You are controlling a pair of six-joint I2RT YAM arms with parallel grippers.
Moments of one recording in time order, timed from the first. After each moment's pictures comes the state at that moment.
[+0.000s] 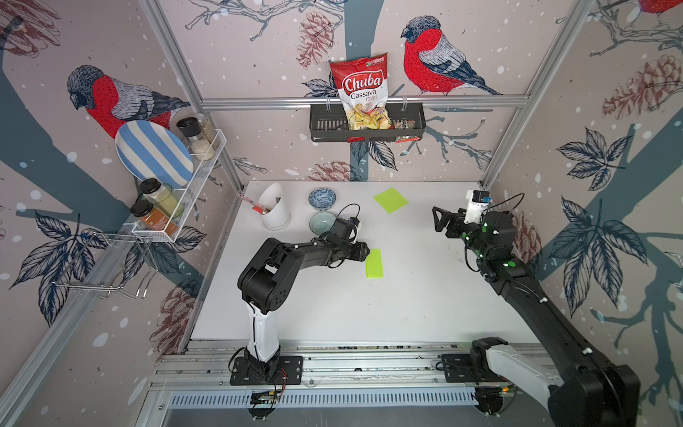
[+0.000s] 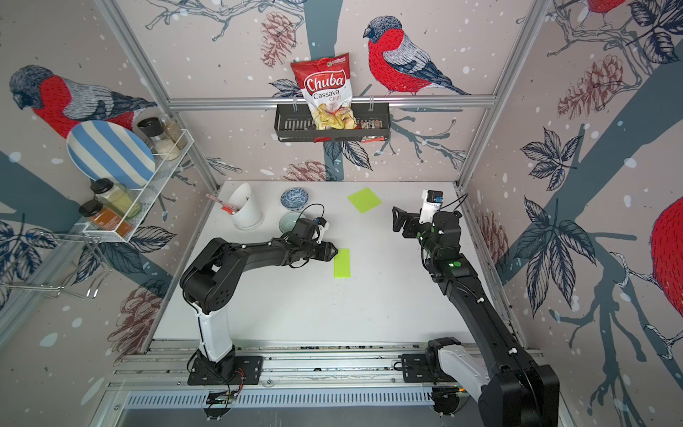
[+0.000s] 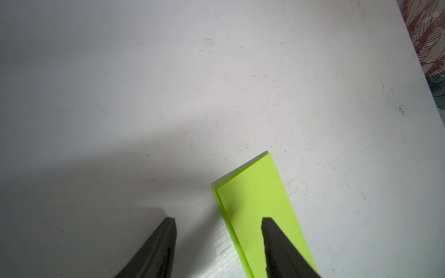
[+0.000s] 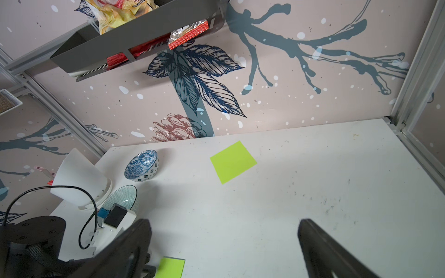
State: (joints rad) left arm -0.56 1.93 1.08 0.00 0.25 -0.34; right arm 0.20 1.03 0.79 0.00 -0.13 0.24
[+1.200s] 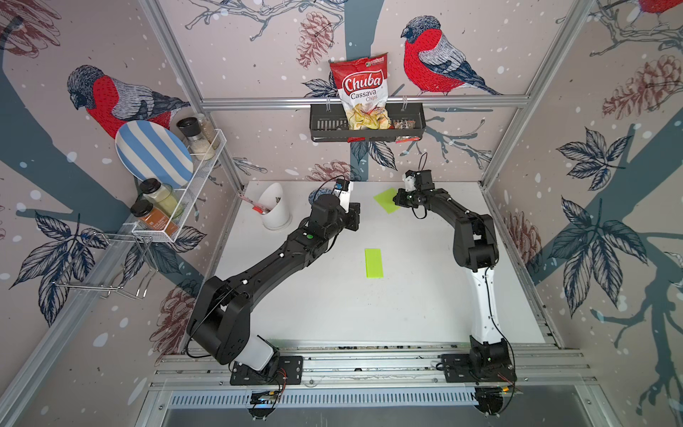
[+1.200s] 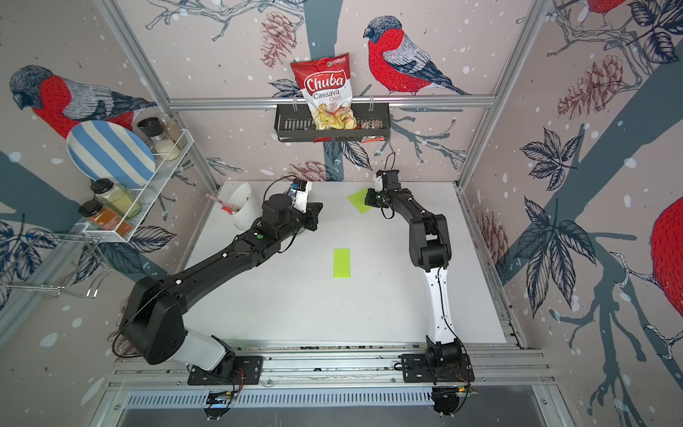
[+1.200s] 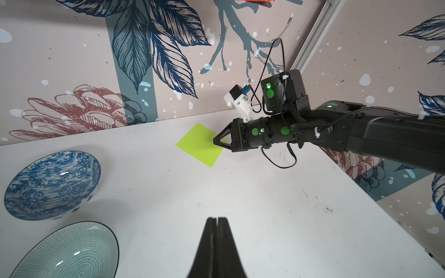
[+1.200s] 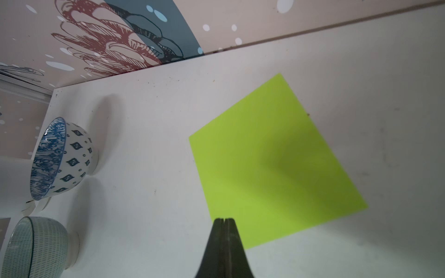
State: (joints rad) left arm -0.58 1.50 1.11 0.10 0.05 -0.23; right arm 0.25 2.48 2.05 -0.36 -0.40 0.32
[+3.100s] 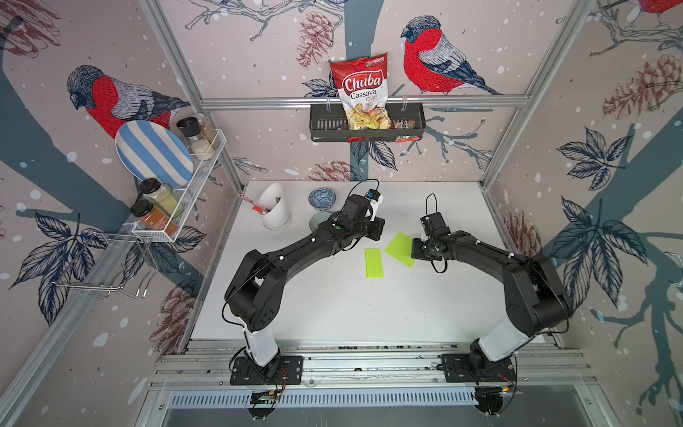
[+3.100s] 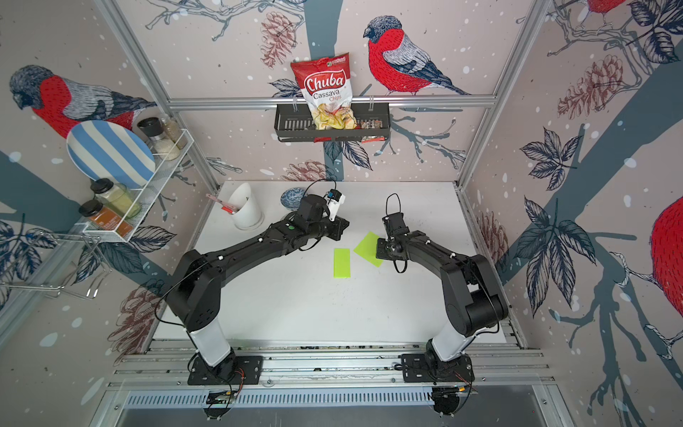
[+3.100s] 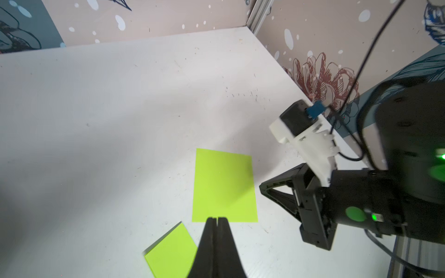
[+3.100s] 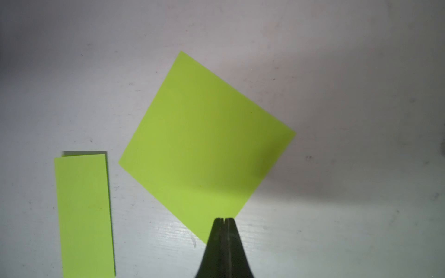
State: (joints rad) left arm -0.68 1.81 1.38 -0.15 0.22 -0.27; right arm 0.39 1.59 0.97 -0.43 -0.03 0.38
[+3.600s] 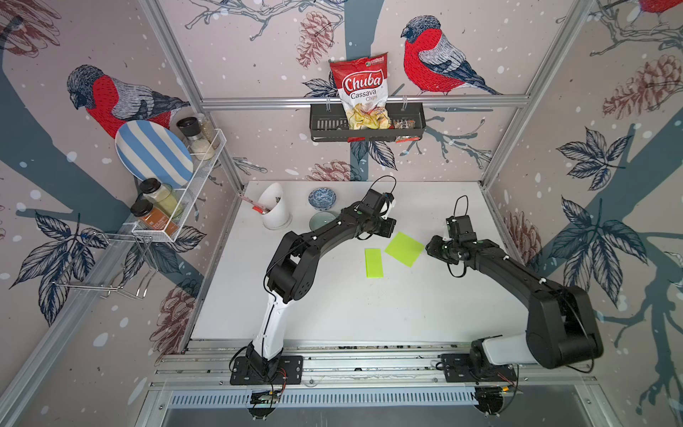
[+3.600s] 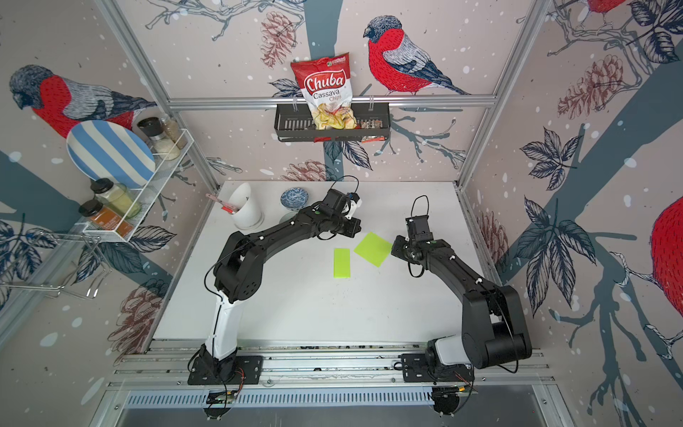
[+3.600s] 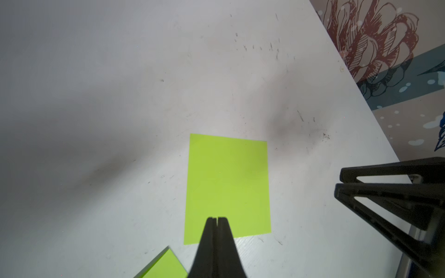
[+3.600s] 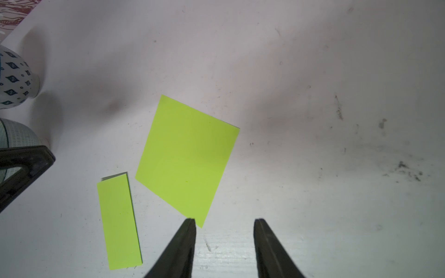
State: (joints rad) left arm -0.68 2.20 1.80 -0.45 0.32 -0.25; right arm 0.24 1.44 0.84 -0.38 -0.12 0.53
